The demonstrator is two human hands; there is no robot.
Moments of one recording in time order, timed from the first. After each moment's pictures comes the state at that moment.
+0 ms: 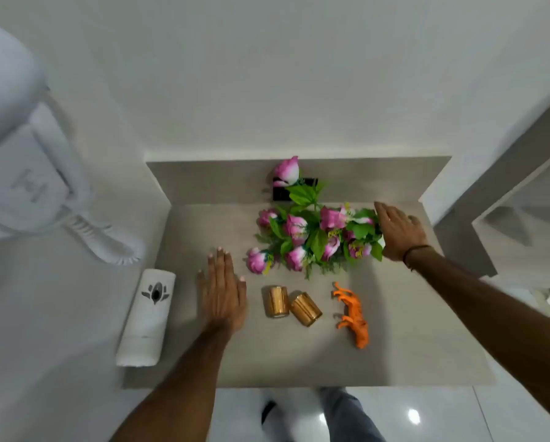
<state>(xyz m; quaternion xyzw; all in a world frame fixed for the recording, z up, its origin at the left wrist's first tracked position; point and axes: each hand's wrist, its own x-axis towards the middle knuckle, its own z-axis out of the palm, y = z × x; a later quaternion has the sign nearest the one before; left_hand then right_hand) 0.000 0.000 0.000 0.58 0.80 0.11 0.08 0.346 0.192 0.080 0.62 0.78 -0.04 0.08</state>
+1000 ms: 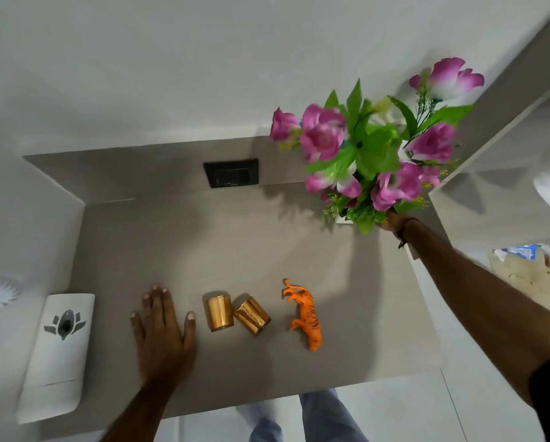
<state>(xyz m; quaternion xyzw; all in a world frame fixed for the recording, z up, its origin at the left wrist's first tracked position) 0.007 -0.024 -0.069 0.55 0.82 0.05 0.11 0.457 0.252 0.016 0.76 0.54 -0.36 -0.08</state>
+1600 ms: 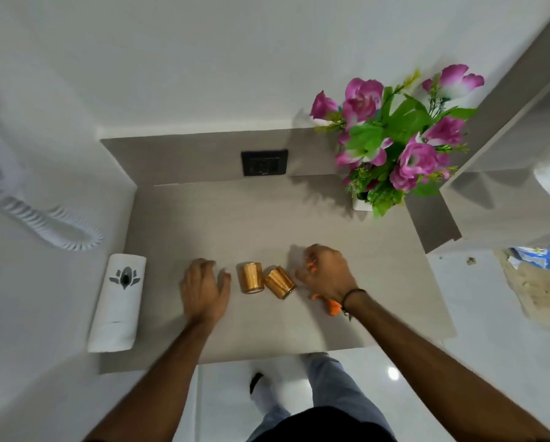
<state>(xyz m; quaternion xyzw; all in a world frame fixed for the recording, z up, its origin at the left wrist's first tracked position) 0.017 -0.014 -0.020 0.51 0.83 0.16 0.16 0.278 0.057 0.055 0.63 0.70 -0.32 -0.10</state>
